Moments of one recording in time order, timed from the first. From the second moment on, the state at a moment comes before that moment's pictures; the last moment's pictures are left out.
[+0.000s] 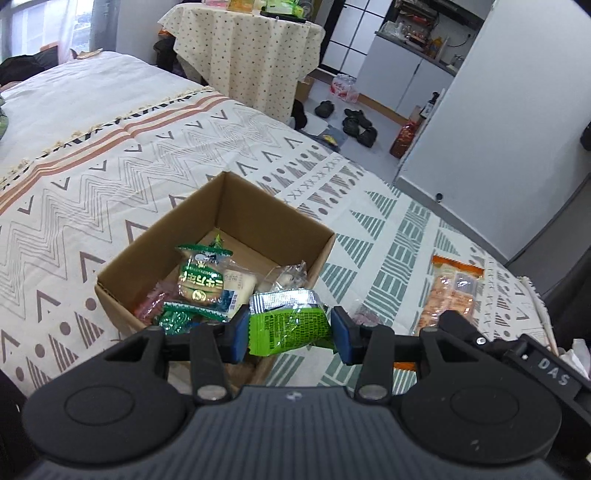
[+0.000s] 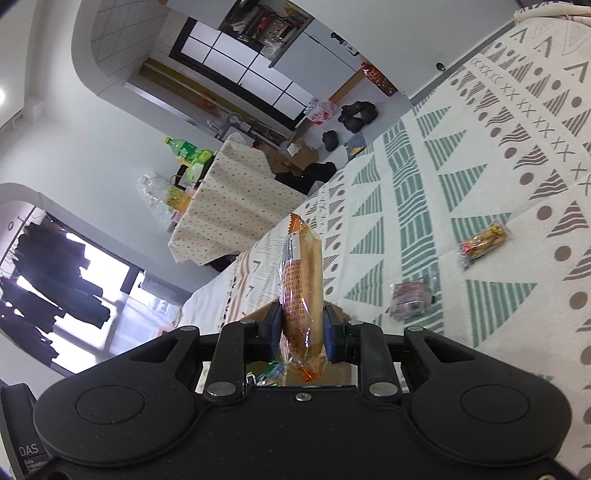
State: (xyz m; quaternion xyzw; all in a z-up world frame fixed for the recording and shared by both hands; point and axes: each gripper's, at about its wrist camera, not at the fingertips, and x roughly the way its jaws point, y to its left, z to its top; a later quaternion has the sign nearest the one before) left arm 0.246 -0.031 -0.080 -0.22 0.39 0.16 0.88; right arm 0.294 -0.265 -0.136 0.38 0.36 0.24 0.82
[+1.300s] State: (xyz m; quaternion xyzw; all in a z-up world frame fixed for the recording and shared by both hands) left arm 0.282 0.108 -0.086 -0.27 0.40 0.08 0.87; right arm 0.301 -0.118 -0.118 0.30 0.39 0.25 0.83
